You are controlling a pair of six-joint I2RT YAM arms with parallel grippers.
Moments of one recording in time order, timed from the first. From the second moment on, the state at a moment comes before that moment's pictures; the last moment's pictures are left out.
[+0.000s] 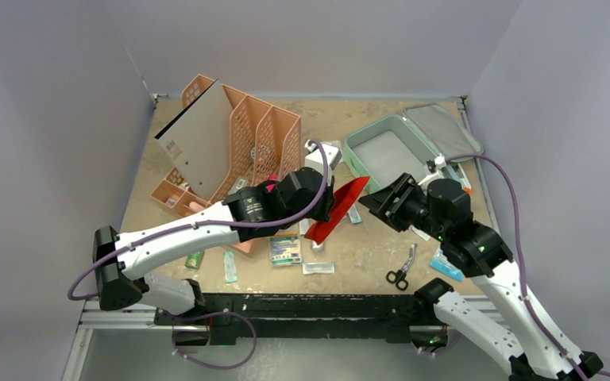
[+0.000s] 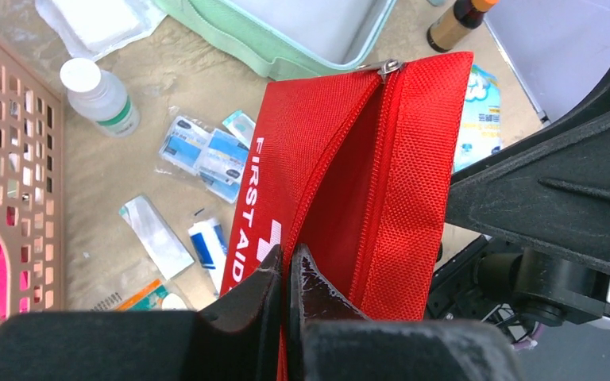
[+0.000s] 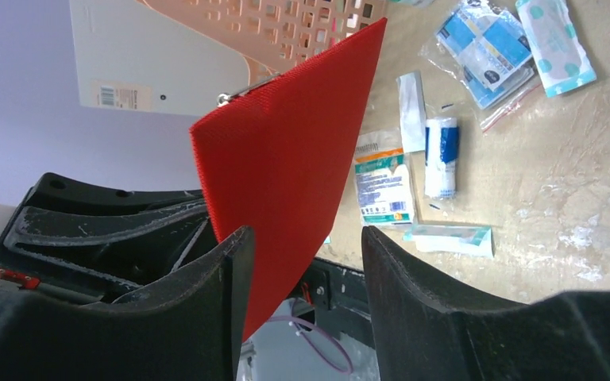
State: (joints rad) left arm -1.15 1.38 1.33 -0.50 -0.36 -0.55; right arm 0.54 0.68 0.91 -0.71 -0.10 1.12
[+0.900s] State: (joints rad) left arm -1.15 1.30 1.24 -0.50 -0.55 -0.56; right arm 0.54 0.98 0.89 -0.50 -0.23 1.12
